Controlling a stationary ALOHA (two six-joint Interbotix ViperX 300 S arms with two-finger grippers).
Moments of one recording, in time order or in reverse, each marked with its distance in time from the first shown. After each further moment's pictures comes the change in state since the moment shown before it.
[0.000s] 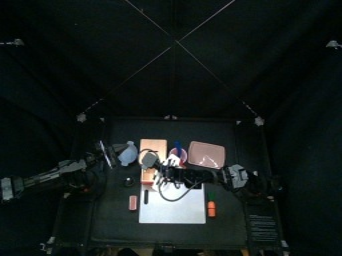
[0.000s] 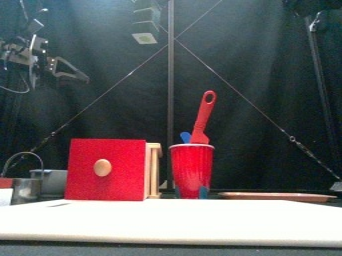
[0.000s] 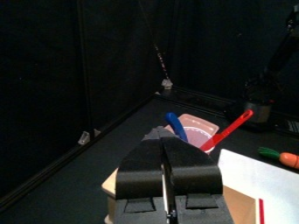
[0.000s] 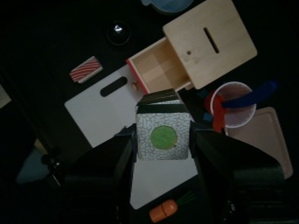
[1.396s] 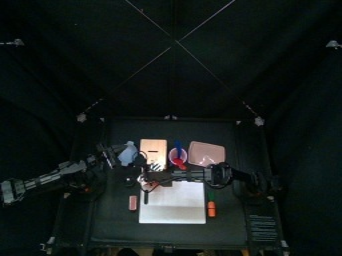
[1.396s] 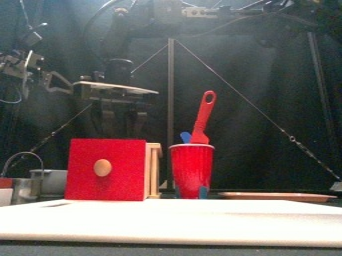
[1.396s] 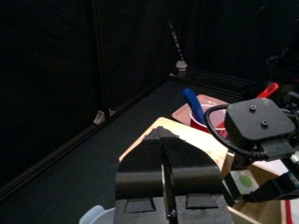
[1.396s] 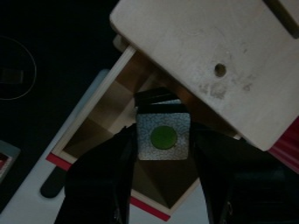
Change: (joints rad) left arm 0.064 0.000 0.071 0.044 0.002 0.003; right arm -0.014 0.272 0.446 -0.133 -0.362 0.426
